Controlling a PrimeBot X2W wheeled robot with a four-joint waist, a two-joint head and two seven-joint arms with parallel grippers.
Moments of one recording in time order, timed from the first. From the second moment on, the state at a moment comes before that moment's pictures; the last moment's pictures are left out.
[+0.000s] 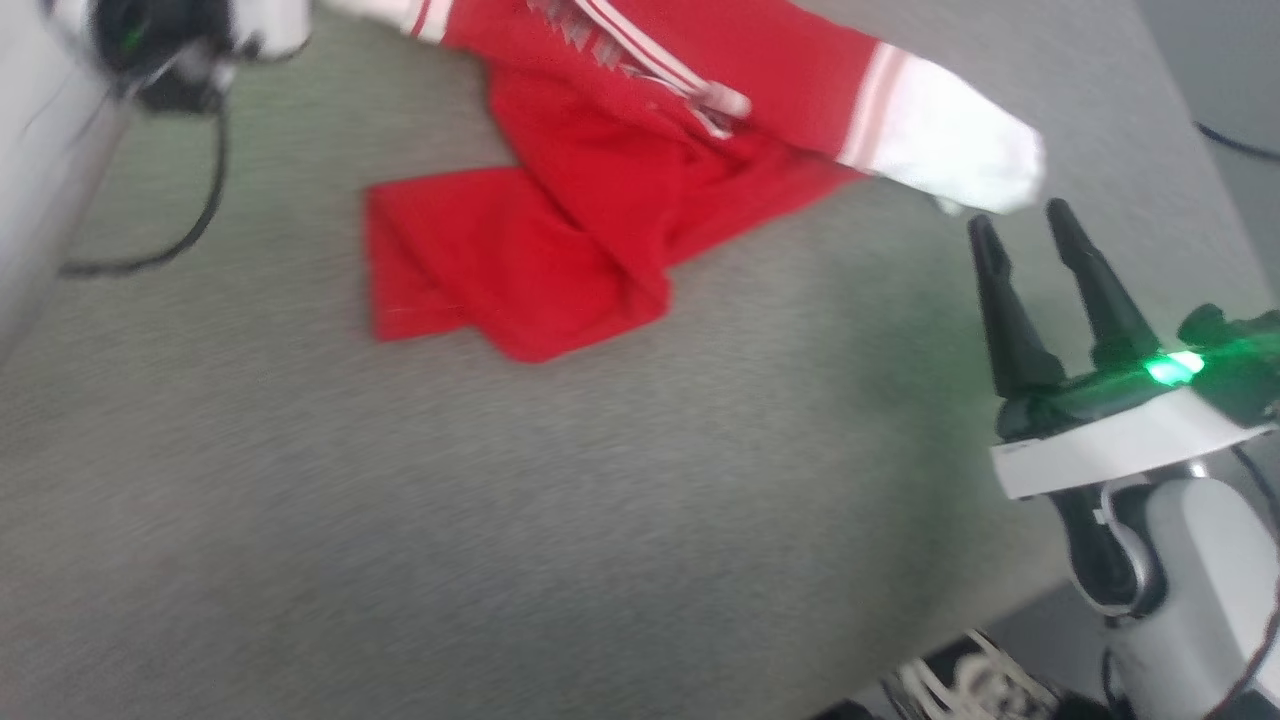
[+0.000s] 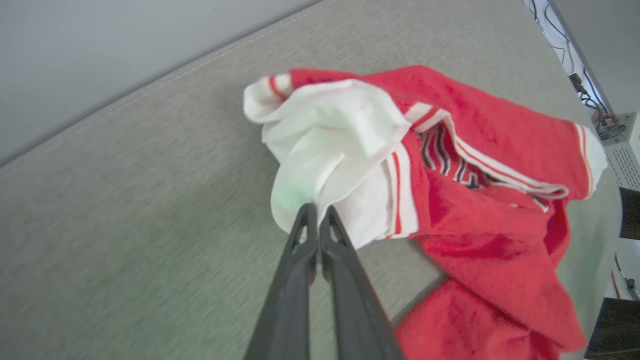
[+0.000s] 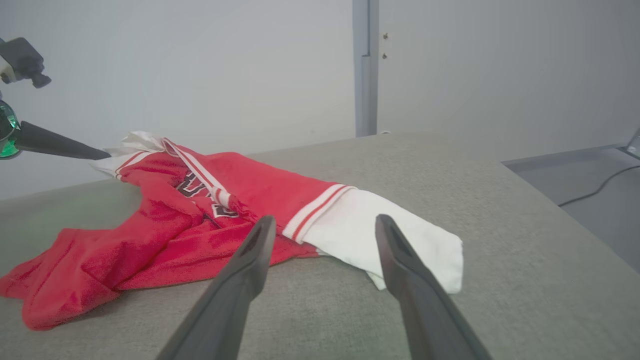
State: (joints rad) left arm -1.59 0.45 -1.15 0.96 -1.37 -0.13 0.61; right arm -0.37 -0.24 0.18 0.14 0.55 0.13 -0.26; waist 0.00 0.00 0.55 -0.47
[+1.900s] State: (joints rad) left arm -0.38 0.41 -0.54 0.11 -0.65 0.21 -0.26; right arm -0.93 -0.84 0.83 0.03 0.75 0.13 0.44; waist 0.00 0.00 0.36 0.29
